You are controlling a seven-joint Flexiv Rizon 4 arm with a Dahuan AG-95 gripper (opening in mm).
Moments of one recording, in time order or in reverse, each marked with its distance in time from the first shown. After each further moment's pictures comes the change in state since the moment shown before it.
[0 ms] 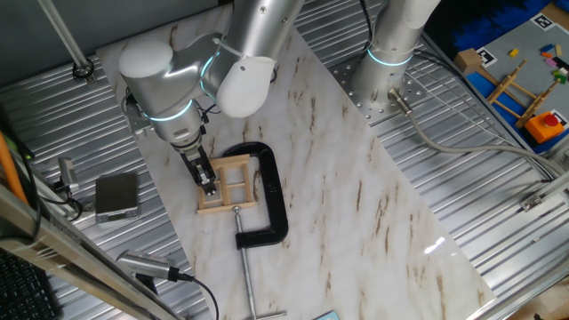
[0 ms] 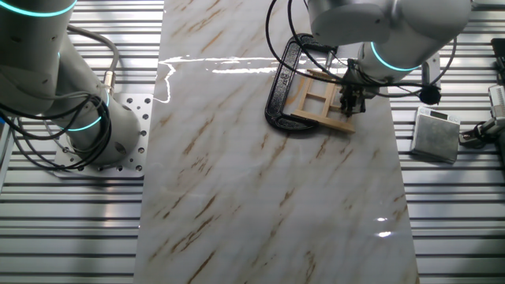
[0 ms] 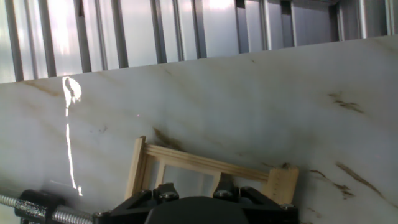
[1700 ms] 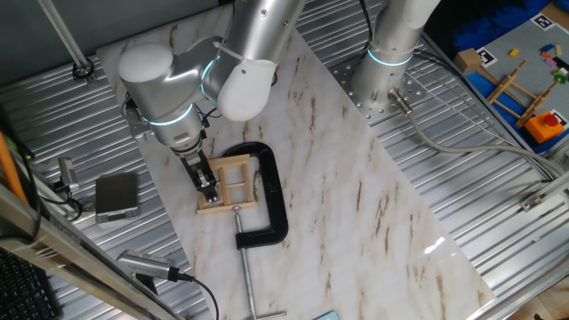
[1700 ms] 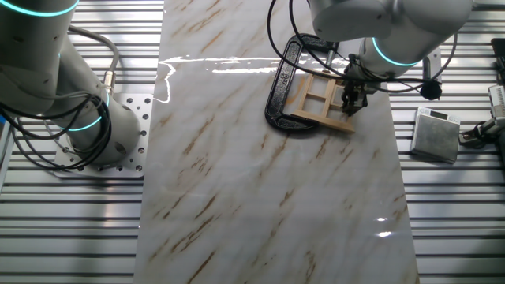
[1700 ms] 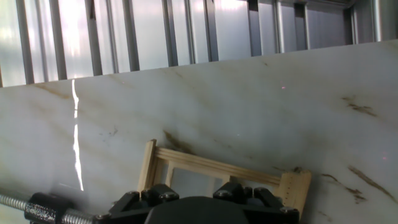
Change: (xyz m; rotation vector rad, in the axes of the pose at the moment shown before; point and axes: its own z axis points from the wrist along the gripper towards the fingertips) arm -0.003 0.008 0.001 -0.006 -0.002 0.001
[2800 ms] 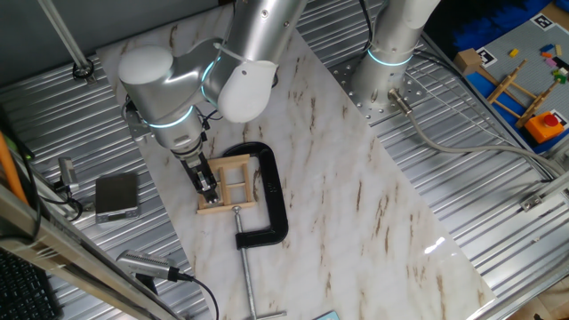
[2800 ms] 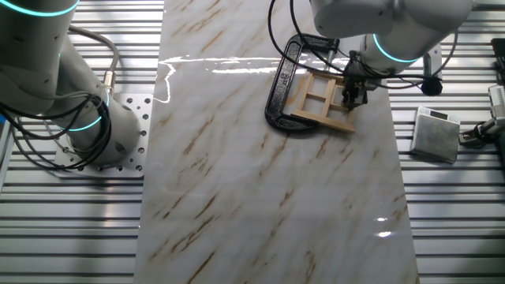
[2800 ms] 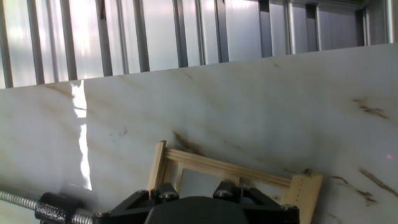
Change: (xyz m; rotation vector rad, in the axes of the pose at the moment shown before) arm -0.001 0.008 0.000 -0.012 0.003 -0.005
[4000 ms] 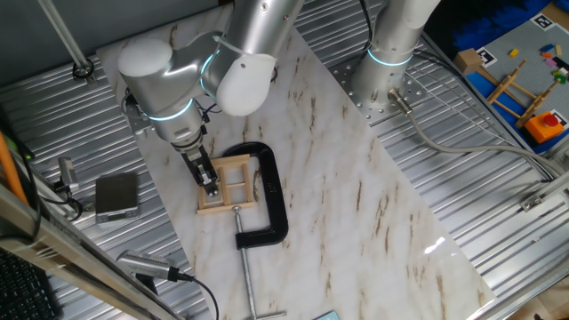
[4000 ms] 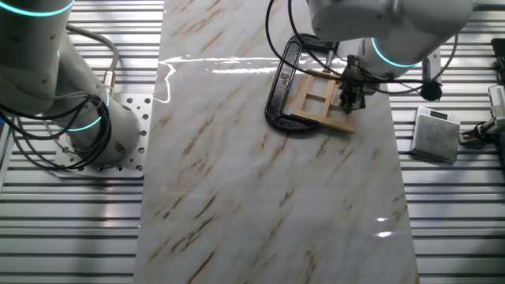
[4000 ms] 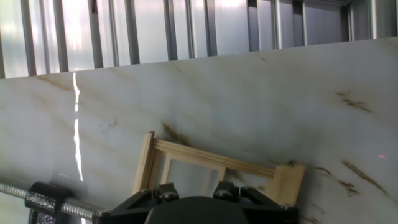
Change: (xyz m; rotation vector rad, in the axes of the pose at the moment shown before) arm 0.012 -0.017 -0.004 0.011 0.009 -0.013
